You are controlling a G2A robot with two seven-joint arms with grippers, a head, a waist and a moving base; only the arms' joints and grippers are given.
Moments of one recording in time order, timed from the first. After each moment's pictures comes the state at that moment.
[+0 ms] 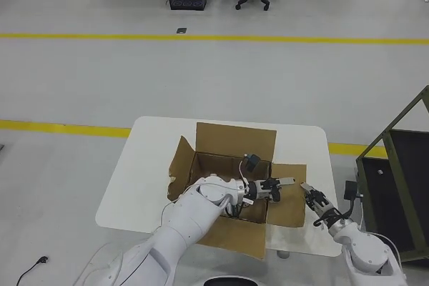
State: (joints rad) left arm 0.57 -1.79 -0.72 -0.40 -0.34 -0.44 -0.85; right arm -1.55 -1.27 1.70 -1.54 0.01 -0.09 0.53
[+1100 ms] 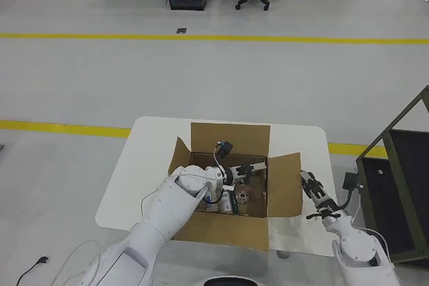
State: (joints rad) left arm 0.60 -1.63 -0.87 -0.59 -0.05 -0.26 -0.74; right arm -1.50 -1.26 1.63 -1.51 -0.11 -0.30 0.31
